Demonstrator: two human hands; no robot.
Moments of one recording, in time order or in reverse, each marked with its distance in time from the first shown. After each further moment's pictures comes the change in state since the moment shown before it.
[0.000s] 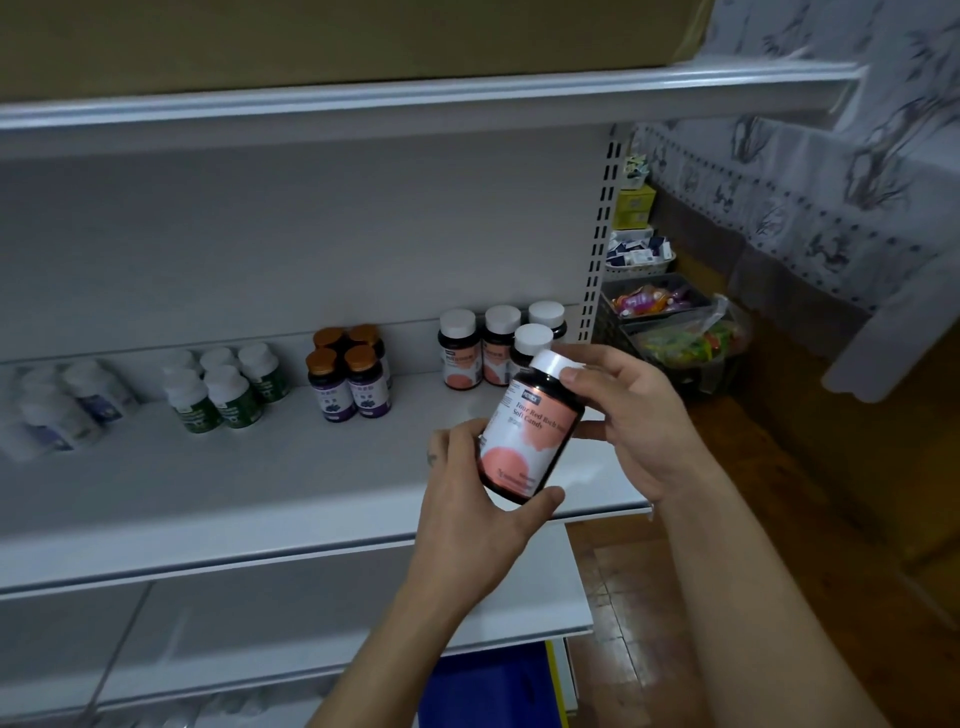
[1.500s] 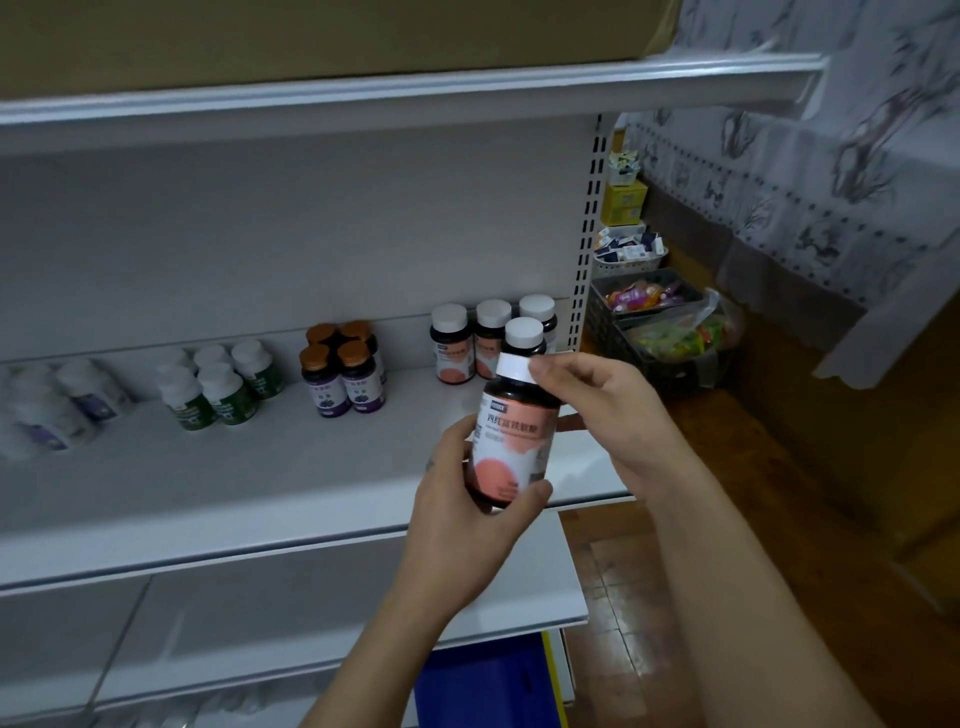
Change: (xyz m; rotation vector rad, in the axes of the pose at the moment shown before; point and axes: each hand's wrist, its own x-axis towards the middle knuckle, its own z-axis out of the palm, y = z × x) left_hand -0.015 0.000 -0.002 -0.173 -0.033 -0.007; right_hand -0.017 -0.011 0.010 -0.197 -0.029 -0.002
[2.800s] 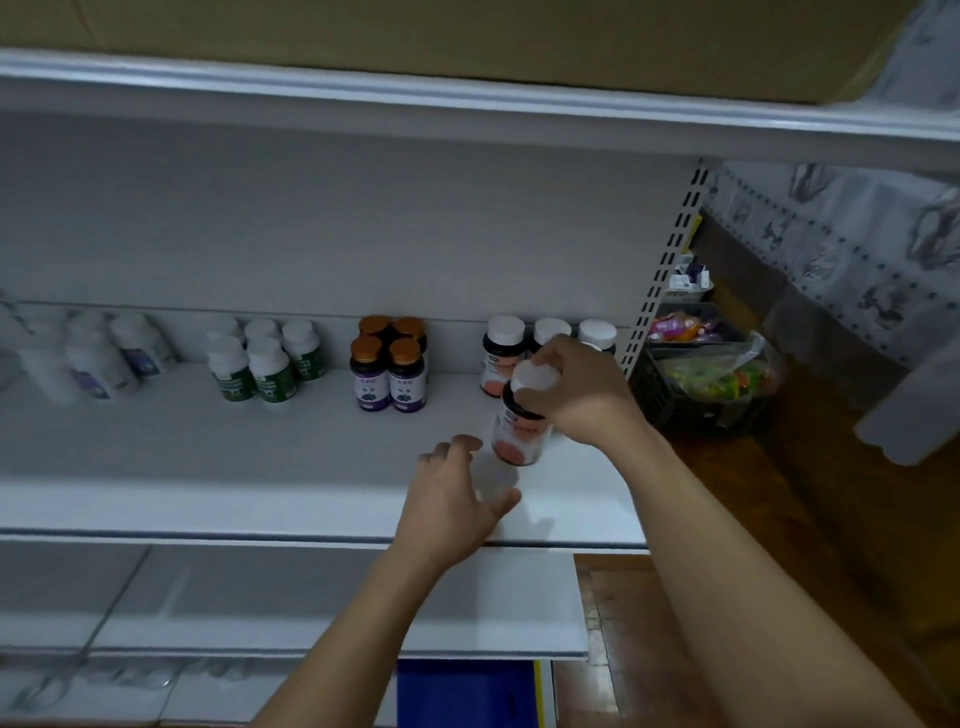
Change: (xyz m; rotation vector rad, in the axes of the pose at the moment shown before) left_hand 0.061 -0.068 -0.031 0.452 -0.039 -0.174; right_hand 0.096 0.010 0.053 -0.858 -0.056 -0.097
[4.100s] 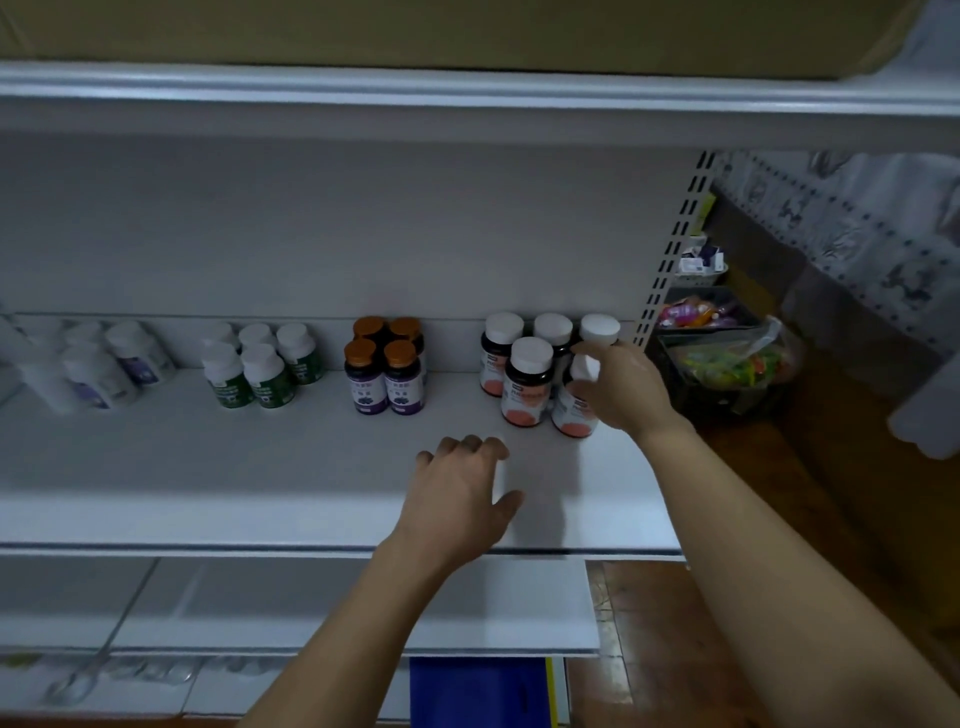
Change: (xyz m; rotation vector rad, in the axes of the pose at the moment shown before) left_hand 0.012 0.019 -0.005 0.451 -0.022 0.230; right_hand 0.039 0.069 0.001 -0.229 0.074 0.039
